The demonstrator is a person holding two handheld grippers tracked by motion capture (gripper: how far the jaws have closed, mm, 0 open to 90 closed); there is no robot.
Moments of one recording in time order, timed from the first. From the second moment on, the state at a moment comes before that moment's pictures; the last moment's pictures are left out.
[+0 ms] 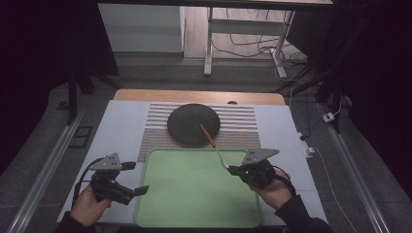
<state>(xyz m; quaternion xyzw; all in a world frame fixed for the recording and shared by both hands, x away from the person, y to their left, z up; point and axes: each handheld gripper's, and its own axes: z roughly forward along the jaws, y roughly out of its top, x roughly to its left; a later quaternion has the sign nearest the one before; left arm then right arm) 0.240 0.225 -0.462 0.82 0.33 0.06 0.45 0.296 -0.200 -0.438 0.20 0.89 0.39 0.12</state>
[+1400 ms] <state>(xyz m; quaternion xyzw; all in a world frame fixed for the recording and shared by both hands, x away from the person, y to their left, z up) 0.284 0.143 -0.464 0.93 0.08 0.04 0.36 0.231 -0.171 -0.436 -0.01 0.91 0.41 -0.03</state>
